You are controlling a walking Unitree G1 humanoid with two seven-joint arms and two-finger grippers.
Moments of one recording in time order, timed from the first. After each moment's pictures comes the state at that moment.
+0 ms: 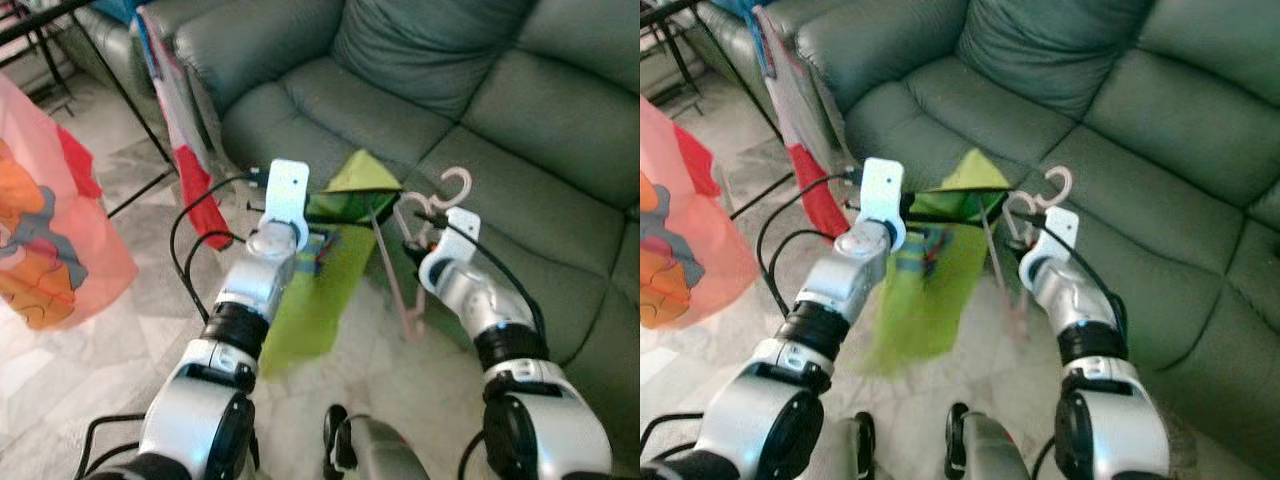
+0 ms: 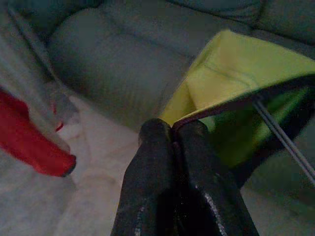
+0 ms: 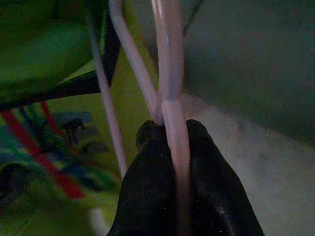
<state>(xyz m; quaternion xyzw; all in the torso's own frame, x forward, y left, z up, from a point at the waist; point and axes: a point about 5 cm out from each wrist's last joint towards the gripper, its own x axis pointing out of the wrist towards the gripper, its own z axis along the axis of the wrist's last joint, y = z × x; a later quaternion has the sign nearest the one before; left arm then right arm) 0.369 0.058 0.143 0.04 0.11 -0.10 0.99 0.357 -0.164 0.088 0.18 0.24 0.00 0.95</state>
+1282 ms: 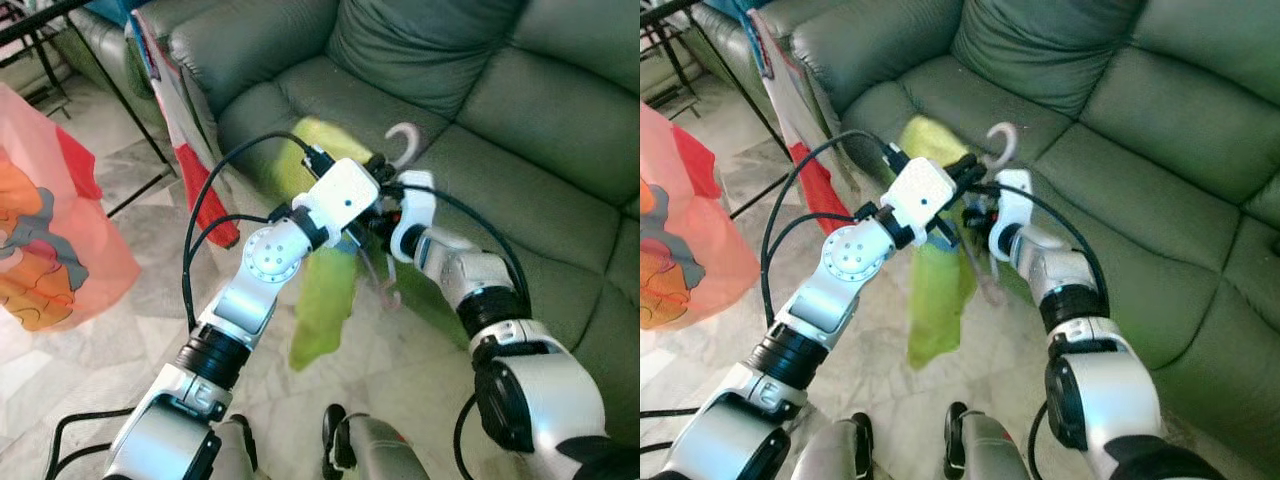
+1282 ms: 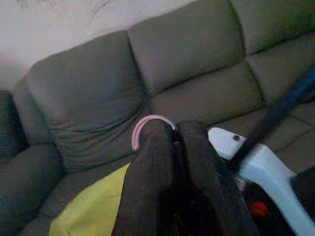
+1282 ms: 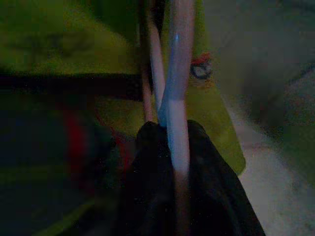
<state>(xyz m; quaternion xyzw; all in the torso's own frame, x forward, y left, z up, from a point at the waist) 0.324 0.023 0.196 0.20 -0.20 -0.36 0.89 0.372 -0.118 0.120 0.09 0.22 0.26 0.94</state>
